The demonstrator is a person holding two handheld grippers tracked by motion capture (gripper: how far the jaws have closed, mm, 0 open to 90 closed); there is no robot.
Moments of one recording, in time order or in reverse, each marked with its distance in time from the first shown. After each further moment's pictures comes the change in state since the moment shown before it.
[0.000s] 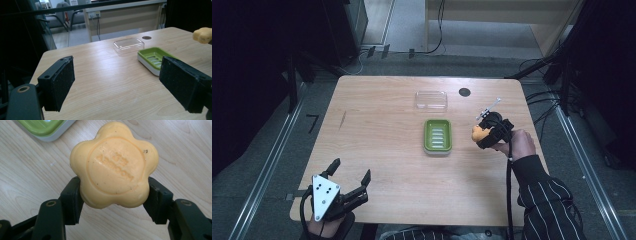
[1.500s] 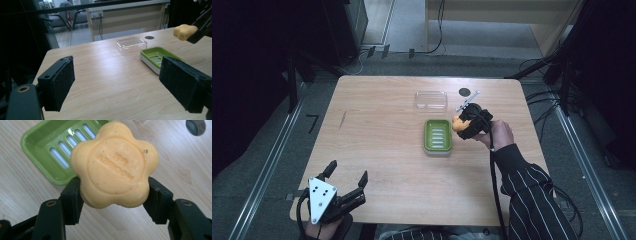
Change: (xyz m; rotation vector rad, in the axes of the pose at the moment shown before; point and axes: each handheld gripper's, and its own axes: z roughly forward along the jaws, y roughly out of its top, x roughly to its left) left arm 0.003 -0.002 -0.006 0.001 0.022 -0.008; right arm 0.023 0.051 0.009 -0.120 0.007 -0.090
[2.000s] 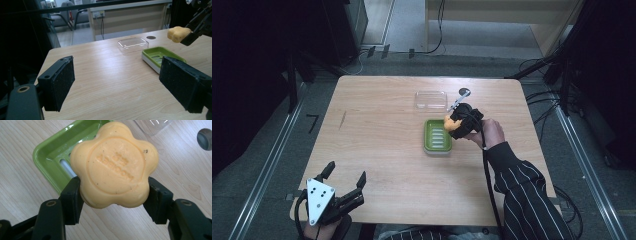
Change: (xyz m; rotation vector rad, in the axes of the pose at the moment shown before) left arm 0.002 -0.001 -0.003 0.002 0.010 -0.004; right arm 0.013 0.017 0.010 -0.011 0.022 -0.042
